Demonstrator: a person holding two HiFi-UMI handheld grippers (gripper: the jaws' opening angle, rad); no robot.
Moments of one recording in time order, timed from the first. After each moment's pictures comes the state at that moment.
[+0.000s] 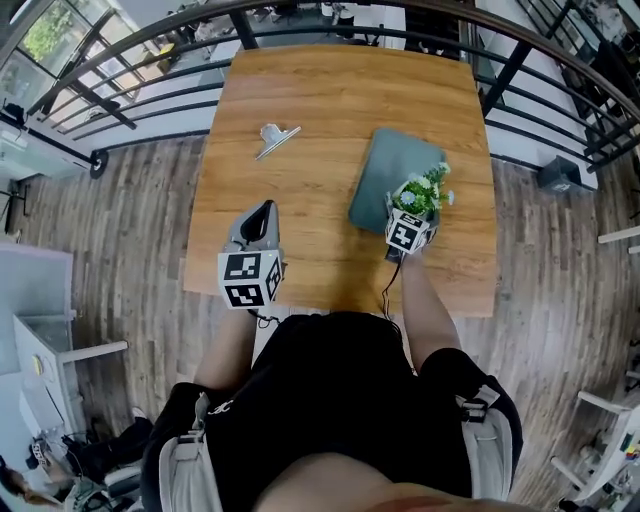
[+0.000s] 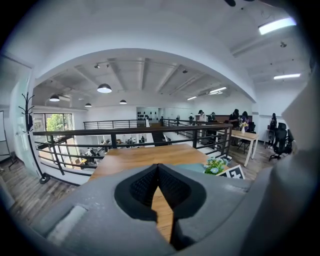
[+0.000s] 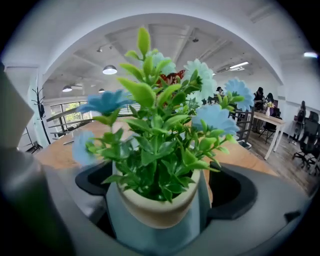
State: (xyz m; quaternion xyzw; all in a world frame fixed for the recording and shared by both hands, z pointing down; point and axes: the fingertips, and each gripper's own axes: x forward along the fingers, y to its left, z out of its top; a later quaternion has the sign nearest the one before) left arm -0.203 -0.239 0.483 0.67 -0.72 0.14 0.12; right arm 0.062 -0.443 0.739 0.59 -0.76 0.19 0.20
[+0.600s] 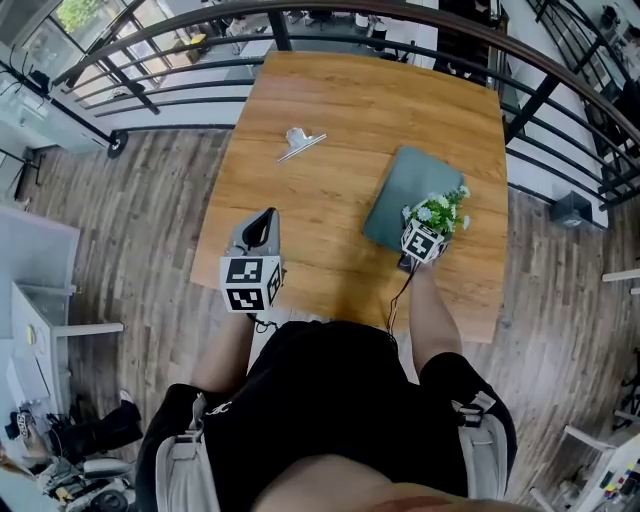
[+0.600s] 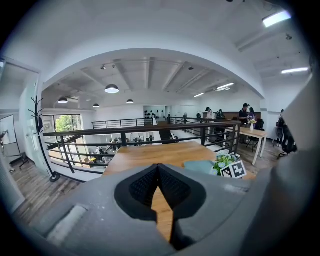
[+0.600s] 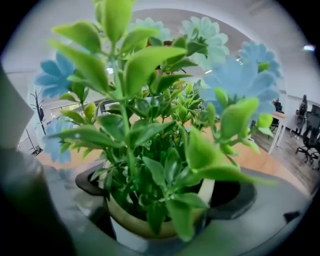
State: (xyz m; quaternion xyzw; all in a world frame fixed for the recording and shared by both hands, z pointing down) left arm -0.237 -0.215 0.483 0.64 -0.75 0.15 0.12; right arm 0.056 -0.467 0.759 0.58 -0.76 0.21 0.20
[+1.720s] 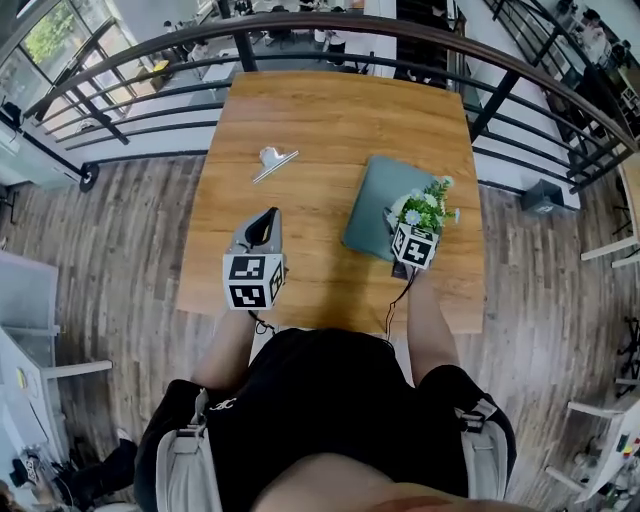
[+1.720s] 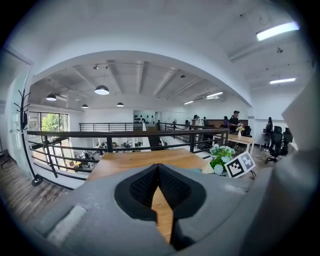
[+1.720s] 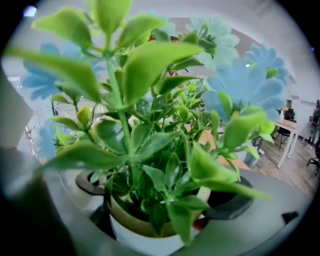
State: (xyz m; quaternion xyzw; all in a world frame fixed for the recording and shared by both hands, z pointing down) left arm -0.217 -0.254 0.472 0.69 -0.70 0.12 0.10; right arm 0.053 -0.445 0.661 0.54 -0.80 0.18 0.19
